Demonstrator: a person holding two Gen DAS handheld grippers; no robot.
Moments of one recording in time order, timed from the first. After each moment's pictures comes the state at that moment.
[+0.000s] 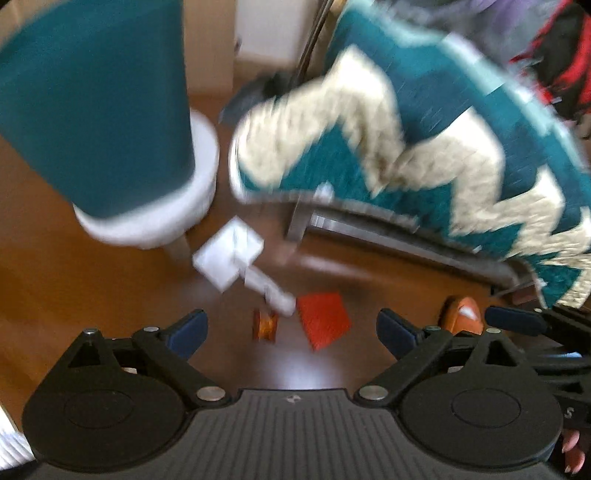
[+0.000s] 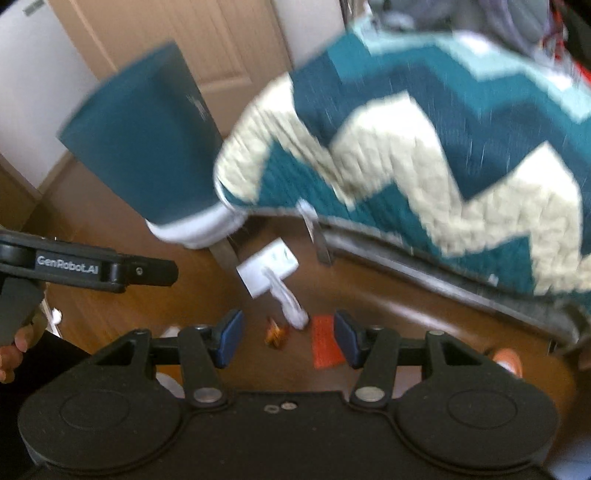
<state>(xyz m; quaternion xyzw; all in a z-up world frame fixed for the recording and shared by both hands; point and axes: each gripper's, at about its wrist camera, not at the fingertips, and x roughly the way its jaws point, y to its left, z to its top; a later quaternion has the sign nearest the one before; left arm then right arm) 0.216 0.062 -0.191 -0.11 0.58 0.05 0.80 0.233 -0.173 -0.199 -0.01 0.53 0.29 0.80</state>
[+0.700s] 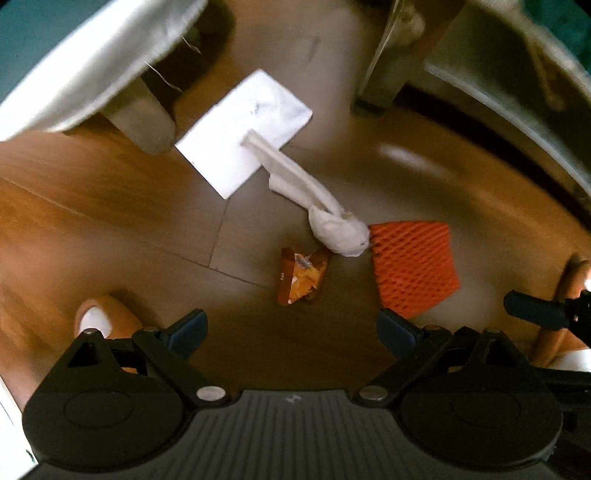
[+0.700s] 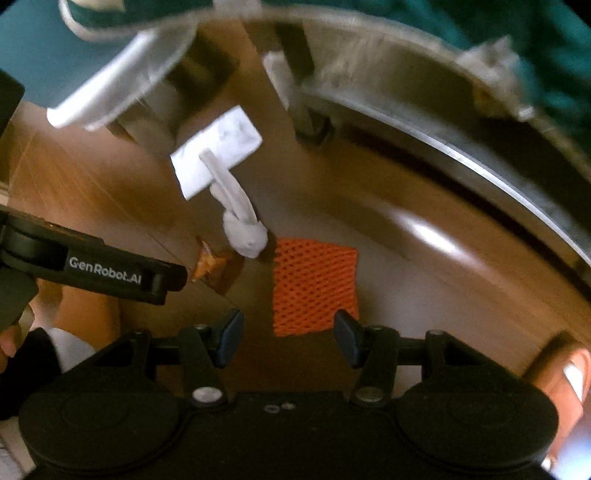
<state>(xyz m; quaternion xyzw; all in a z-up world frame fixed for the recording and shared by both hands) 0.285 0.069 -0.439 -0.09 0.73 0.11 0.67 0.300 -0.111 -0.428 -0.09 0.66 0.30 0.69</state>
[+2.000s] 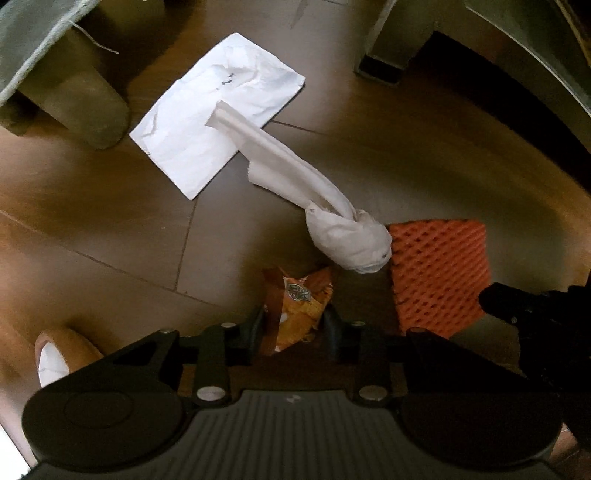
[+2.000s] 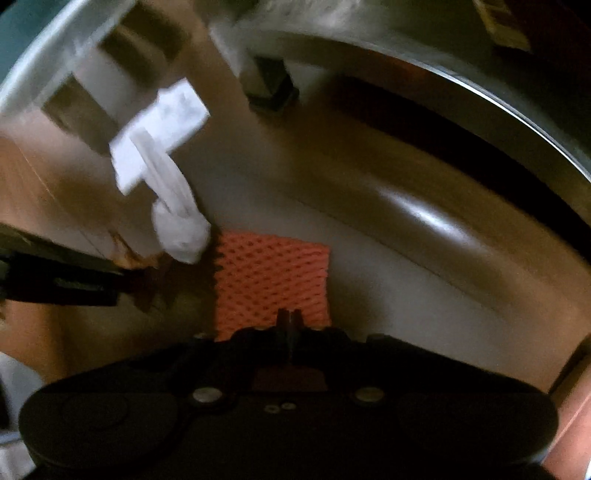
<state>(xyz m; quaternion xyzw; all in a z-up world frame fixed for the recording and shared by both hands) 0.294 0.070 -0.492 -0.09 0.74 0.08 0.66 0.309 -0.133 -0.475 -0.04 0.65 0.27 0.70</state>
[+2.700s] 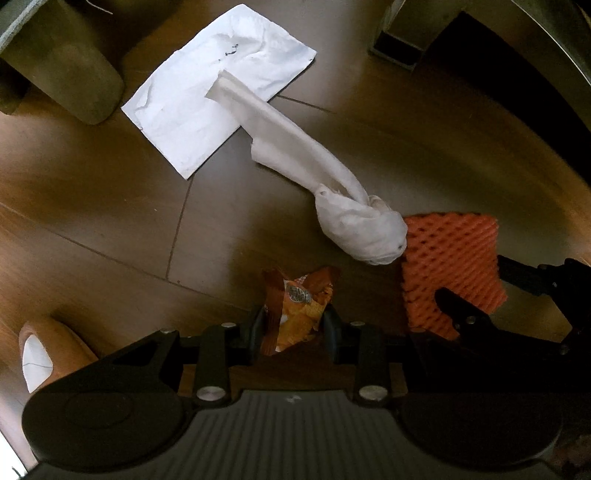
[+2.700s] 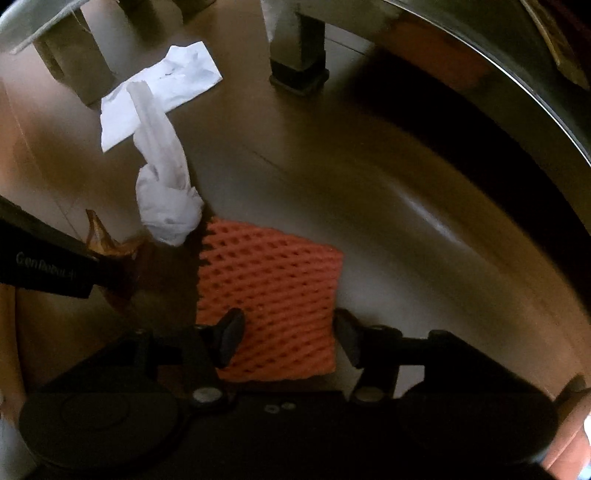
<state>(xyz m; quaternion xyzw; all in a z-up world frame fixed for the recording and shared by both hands) 0.286 0.089 -0.511 -0.10 0.75 0.08 0.65 0.291 -0.091 -0.511 -0.17 0.63 0.26 0.71</state>
